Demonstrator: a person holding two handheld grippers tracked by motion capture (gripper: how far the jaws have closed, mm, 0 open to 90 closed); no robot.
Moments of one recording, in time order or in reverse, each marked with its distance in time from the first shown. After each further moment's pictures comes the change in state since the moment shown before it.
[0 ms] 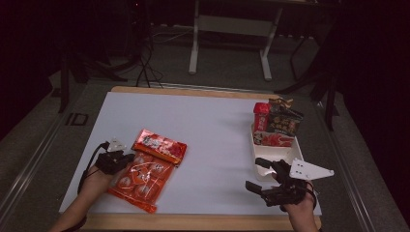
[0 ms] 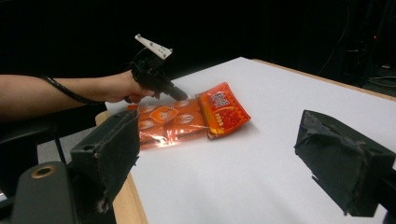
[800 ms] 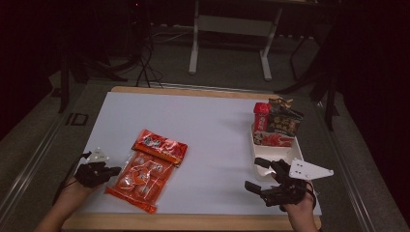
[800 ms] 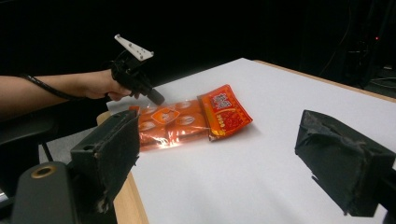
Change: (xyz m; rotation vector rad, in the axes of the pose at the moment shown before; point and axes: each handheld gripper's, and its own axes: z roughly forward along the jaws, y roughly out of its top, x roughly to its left) left arm 0.011 -0.038 -0.041 0.056 -0.113 0.020; right arm 0.002 0.002 0.001 0.001 0.004 -0.003
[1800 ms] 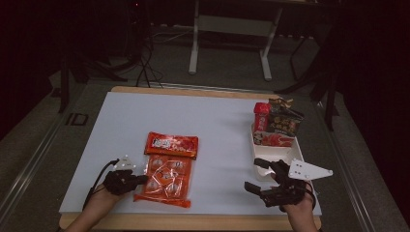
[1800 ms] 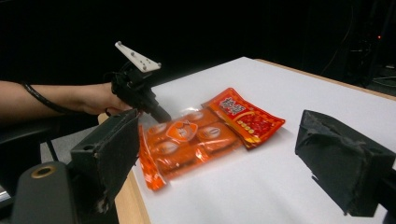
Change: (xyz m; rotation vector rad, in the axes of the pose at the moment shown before) left arm -0.065 0.024 0.035 -0.027 -0.147 0.014; right arm 0.000 -0.001 0.001 0.003 0.005 -0.003
